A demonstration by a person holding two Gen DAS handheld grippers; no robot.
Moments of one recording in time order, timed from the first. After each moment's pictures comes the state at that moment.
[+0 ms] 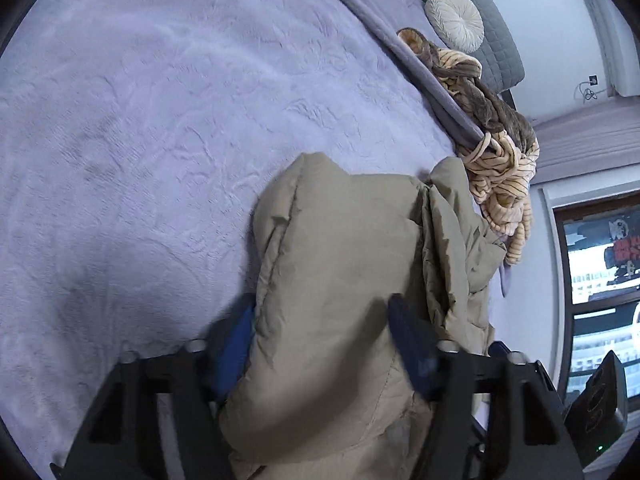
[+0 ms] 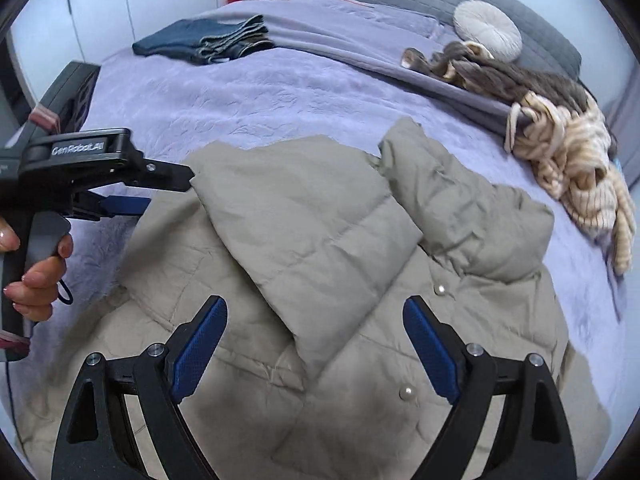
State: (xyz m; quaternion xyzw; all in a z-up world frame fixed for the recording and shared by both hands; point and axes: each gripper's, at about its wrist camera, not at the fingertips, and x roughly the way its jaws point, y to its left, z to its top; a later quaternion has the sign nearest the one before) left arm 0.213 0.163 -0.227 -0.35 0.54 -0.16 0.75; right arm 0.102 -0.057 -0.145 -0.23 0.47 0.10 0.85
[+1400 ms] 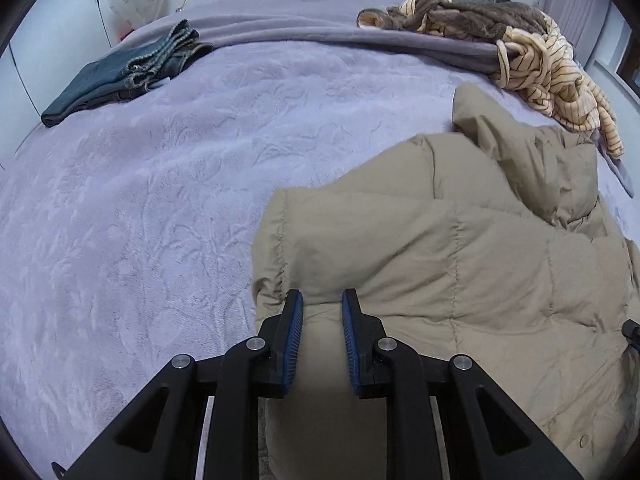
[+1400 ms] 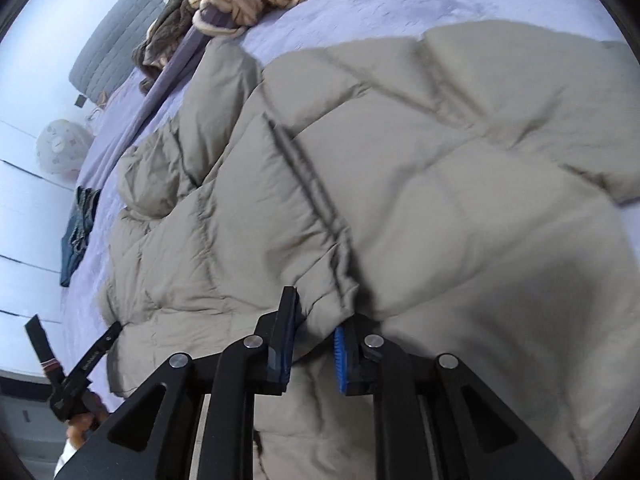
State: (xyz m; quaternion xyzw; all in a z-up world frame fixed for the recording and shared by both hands) left arm 0.203 0.084 -0.188 -0.02 0.49 -0.04 0.87; right arm 0.047 -0.336 -0.160 0.25 0.48 -0.13 0.83
